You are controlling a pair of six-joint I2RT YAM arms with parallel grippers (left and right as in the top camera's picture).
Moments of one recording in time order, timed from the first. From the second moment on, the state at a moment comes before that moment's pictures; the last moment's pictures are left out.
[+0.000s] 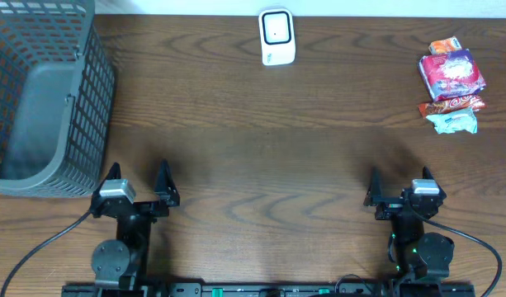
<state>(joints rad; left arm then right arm) -0.09 0.02 0.12 -0.06 -0.08 -0.23 -0.02 0.01 0.01 -0.07 -0.01 -0.01</state>
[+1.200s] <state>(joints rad) -0.05 0.01 0.01 -0.11 -0.02 -0.06 -0.02 0.01 0.01 -0.07 -0.01 -0.01</state>
